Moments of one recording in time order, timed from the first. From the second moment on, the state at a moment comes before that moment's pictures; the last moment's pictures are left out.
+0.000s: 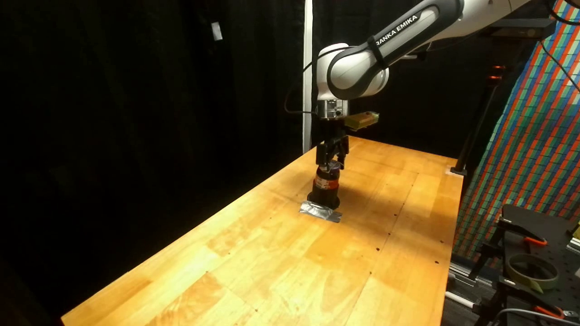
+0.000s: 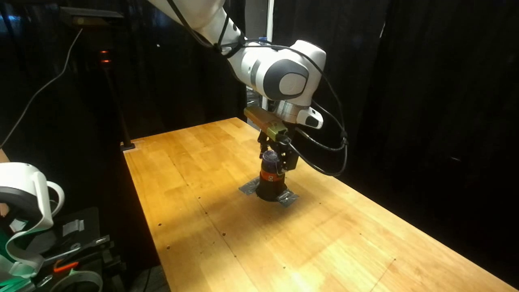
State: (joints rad) arm 0.06 0.63 0.05 -1.60 0.10 2.09 0.01
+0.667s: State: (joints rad) arm 0.09 0.62 0.05 -1.65 -0.01 2.19 0.00
